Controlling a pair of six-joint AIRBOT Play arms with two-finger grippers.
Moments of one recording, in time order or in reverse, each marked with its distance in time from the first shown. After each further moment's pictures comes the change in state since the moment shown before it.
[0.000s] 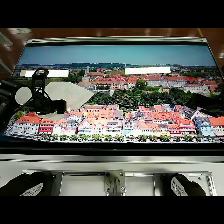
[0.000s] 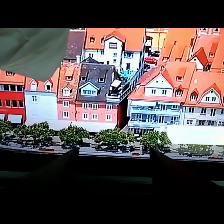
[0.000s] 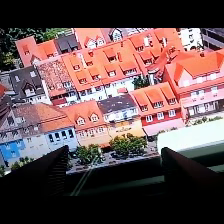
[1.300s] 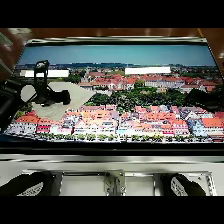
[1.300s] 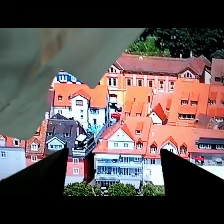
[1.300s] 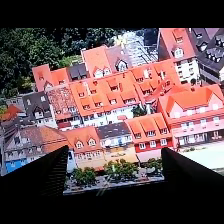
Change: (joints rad) left arm 0.051 -0.062 0.008 0.018 0.240 -0.001; right arm 0.000 -0.001 0.000 0.076 -0.079 -0.019
